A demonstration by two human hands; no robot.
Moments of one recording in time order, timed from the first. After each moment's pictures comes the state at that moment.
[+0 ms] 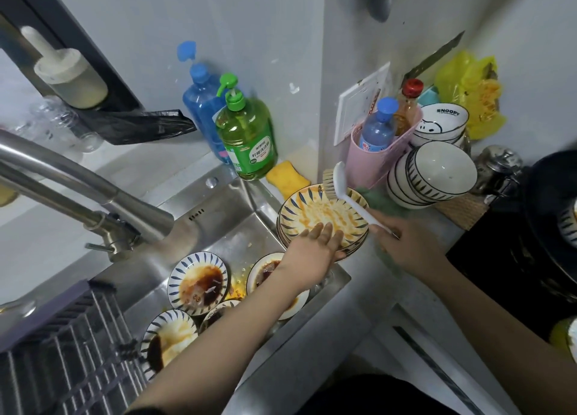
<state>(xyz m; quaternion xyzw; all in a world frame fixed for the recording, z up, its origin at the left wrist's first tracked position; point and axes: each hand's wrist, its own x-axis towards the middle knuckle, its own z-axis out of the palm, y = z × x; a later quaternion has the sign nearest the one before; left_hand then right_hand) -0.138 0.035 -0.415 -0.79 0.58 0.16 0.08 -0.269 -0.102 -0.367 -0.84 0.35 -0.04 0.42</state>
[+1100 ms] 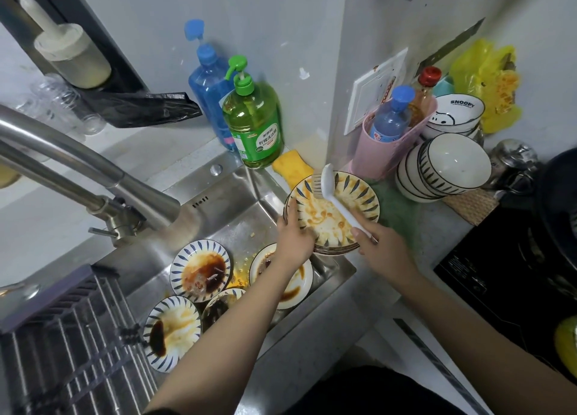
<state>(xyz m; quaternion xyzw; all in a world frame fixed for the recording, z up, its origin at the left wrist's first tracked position) -0.122 0.046 -0.435 -0.84 0.14 0.35 -0.39 -0.252 -0.071 -0.417 -0.83 0.34 -0.04 0.45</state>
